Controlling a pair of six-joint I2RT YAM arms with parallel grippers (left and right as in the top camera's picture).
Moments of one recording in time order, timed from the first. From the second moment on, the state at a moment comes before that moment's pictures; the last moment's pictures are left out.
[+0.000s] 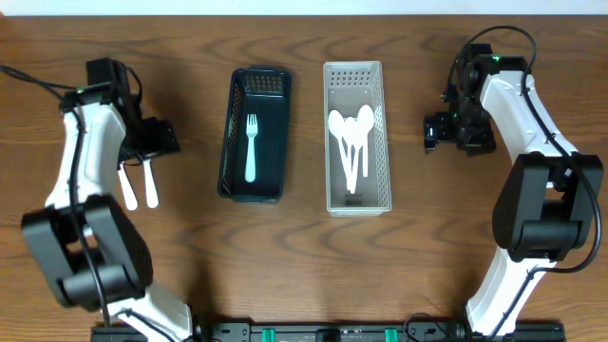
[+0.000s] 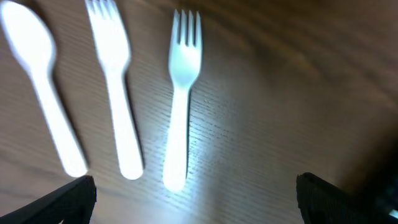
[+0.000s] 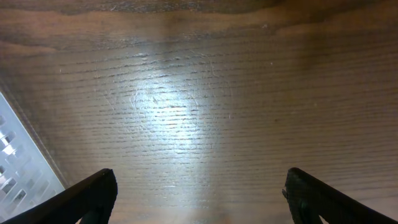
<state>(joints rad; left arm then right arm) 0.24 1.85 1.42 -1.02 -0.07 -0.10 0.00 2.06 1.64 -1.23 -0.02 0.09</state>
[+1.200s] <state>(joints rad) 0.29 2.04 1.42 -0.90 0.05 0.01 0.00 2.06 1.64 -1.24 -0.02 0.07</state>
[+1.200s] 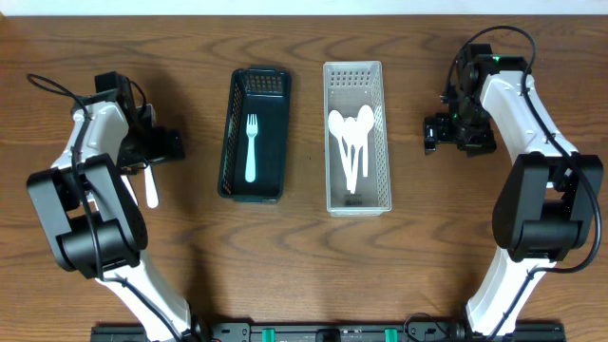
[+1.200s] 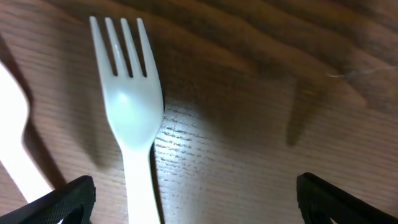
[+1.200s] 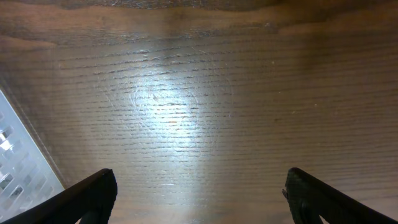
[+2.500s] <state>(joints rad) 0.29 2.07 1.42 -0.90 0.05 0.02 0.00 2.06 1.64 -1.24 -0.02 0.06</state>
